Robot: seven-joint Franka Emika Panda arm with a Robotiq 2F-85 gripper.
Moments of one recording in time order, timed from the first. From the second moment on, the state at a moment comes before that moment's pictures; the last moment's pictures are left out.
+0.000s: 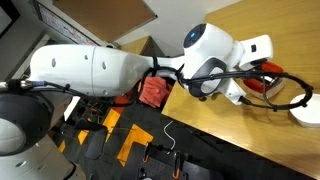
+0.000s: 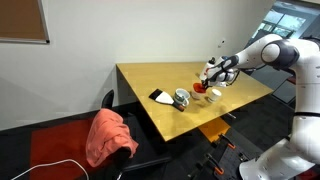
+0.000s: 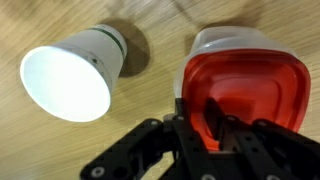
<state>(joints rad) -0.36 0.66 -0.35 -1.93 0.07 2.86 0.08</state>
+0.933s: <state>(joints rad) -0.51 0.54 -0.15 -1.97 0.26 2.82 0.05</state>
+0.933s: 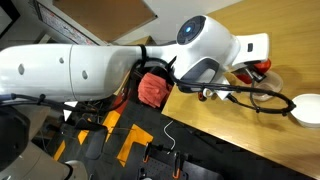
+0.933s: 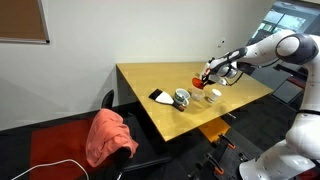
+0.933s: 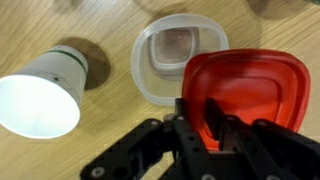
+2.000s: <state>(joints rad) -0.45 0.58 -0.13 -1.80 0.29 2.69 0.09</state>
